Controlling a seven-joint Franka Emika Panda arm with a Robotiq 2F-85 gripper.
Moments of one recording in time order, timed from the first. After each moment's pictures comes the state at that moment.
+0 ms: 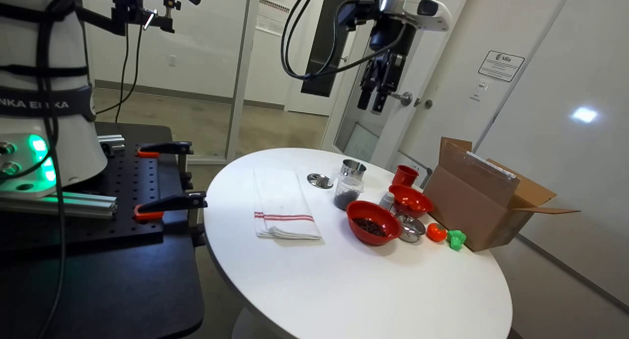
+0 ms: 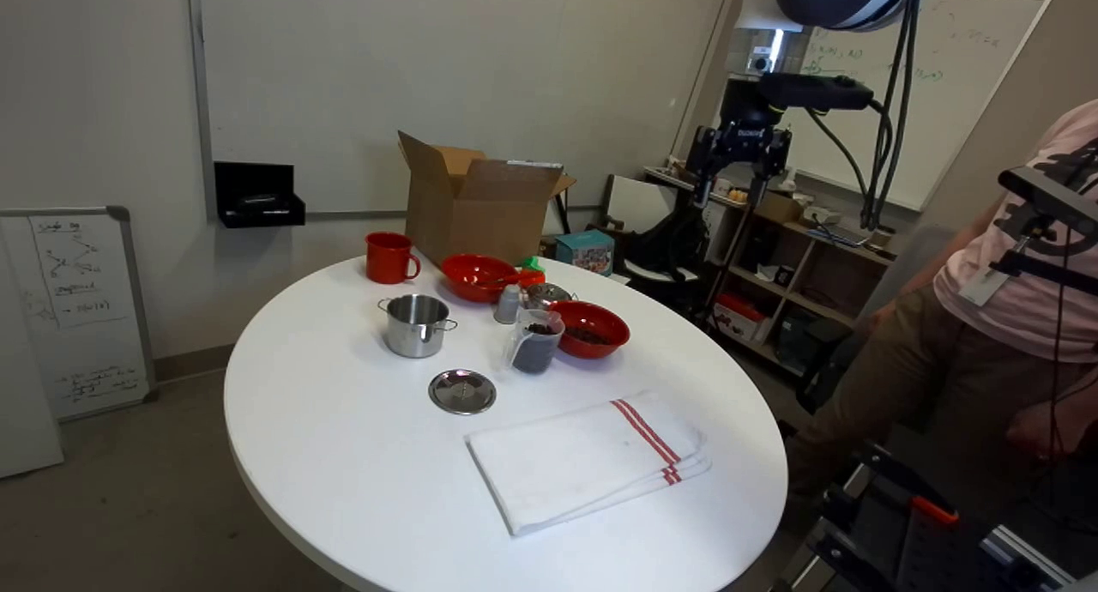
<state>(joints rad) -0.09 0.03 -0.12 -2.21 -0.22 2.20 0.37</state>
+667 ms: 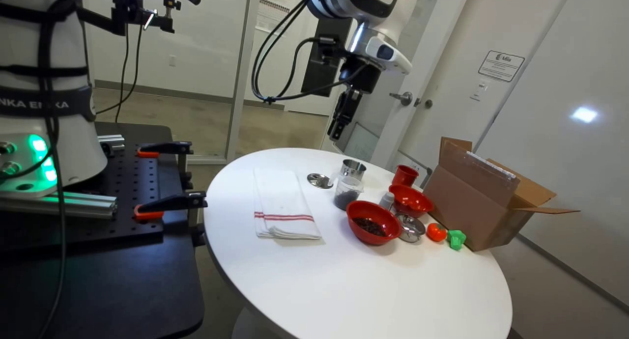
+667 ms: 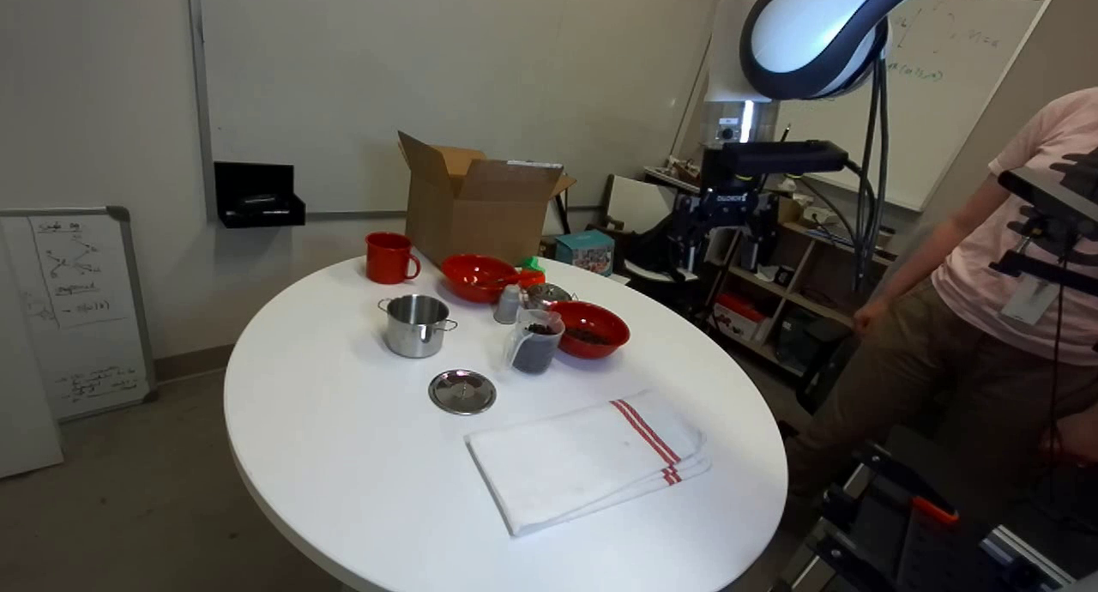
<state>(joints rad) -0.07 0.14 -0.10 -2.28 -0.20 2.24 0.59</state>
